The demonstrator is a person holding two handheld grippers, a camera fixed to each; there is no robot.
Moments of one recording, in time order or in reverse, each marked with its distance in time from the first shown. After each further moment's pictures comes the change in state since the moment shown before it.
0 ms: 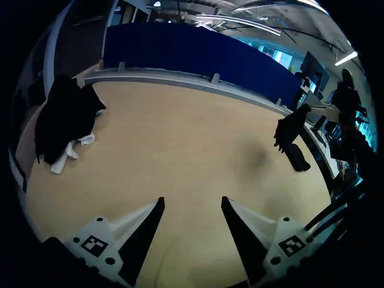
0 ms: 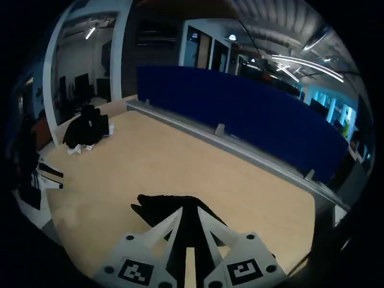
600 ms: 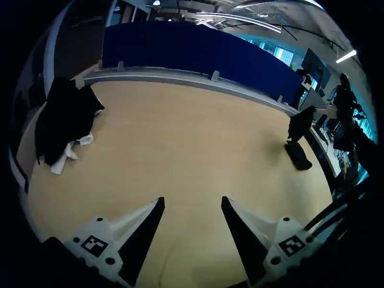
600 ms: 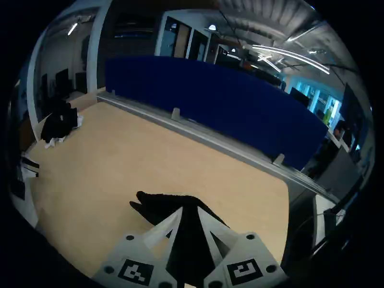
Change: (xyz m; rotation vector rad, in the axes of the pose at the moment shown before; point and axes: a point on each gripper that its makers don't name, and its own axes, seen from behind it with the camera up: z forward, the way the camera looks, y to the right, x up) left arm 0.001 0.007 0.004 0.020 -0.016 0.010; right arm -0.040 0.144 -0.022 -0.151 -0.083 0.034
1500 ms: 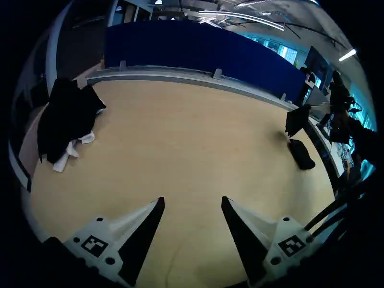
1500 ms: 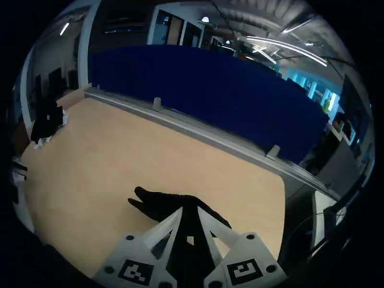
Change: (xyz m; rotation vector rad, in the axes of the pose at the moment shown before) left arm -0.003 0.010 0.003 0.039 -0.013 0.002; right arm -0.015 0.058 0.055 -0.021 -0.059 0.032
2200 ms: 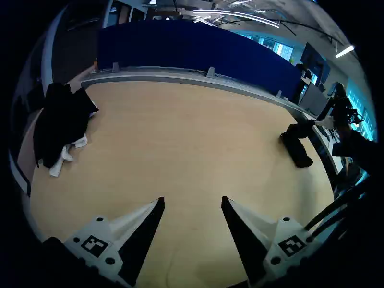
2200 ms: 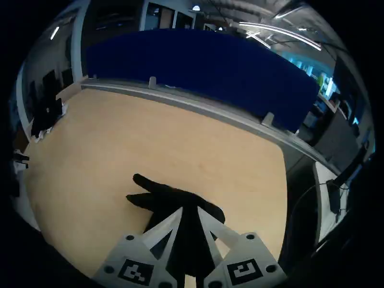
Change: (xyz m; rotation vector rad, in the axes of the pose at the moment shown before) left arm 0.003 0.018 0.004 -0.025 -0.008 0.027; right arm -0.091 0.002 -0.032 -0.008 -0.095 0.067
